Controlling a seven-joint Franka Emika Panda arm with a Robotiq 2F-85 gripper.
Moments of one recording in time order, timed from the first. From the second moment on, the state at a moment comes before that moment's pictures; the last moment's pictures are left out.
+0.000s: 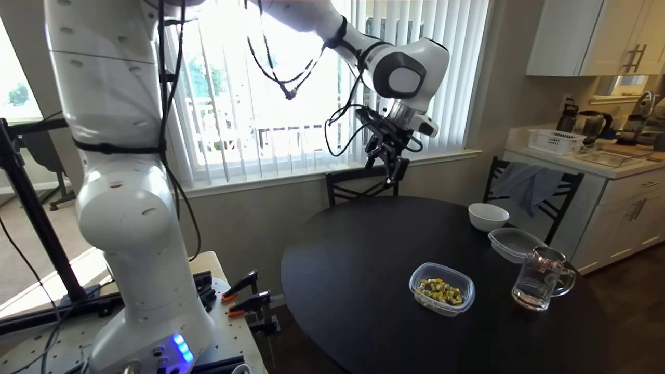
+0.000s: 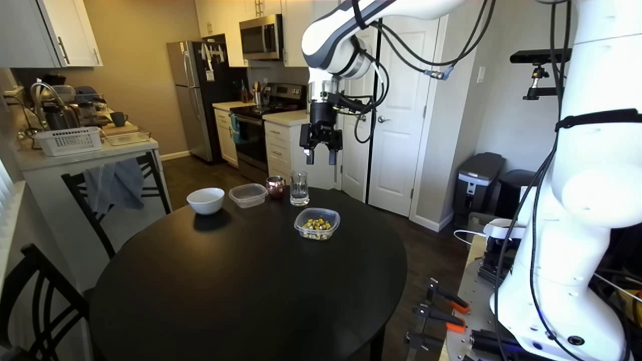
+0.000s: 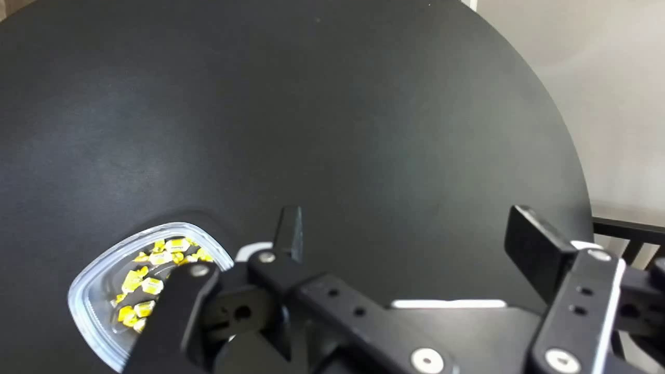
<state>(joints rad) 0.00 0.14 -0.11 -1.97 0.30 1.89 -0.08</state>
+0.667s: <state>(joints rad) 0.00 0.21 -0.10 -1.90 0.30 1.89 -0.07</state>
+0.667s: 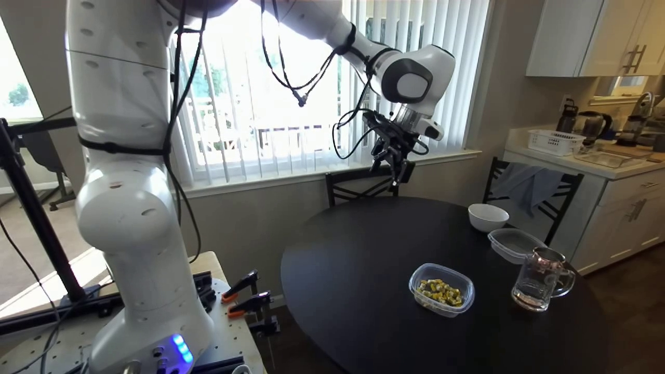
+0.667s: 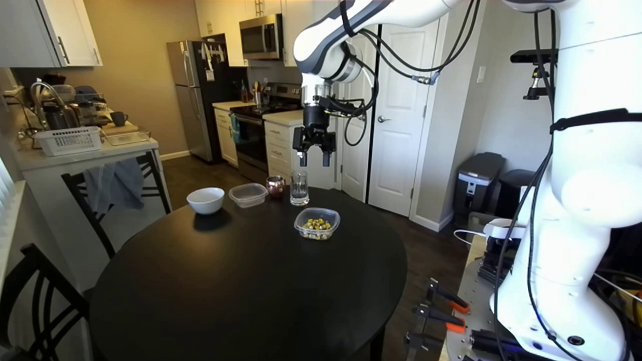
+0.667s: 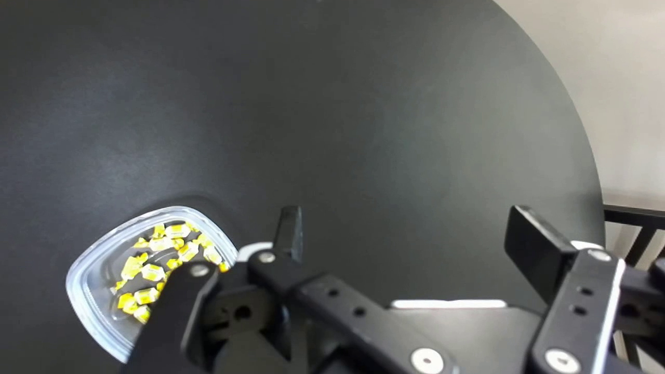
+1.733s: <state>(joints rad) 0.03 0.71 -0.13 -1.74 -0.12 2.62 -0.01</state>
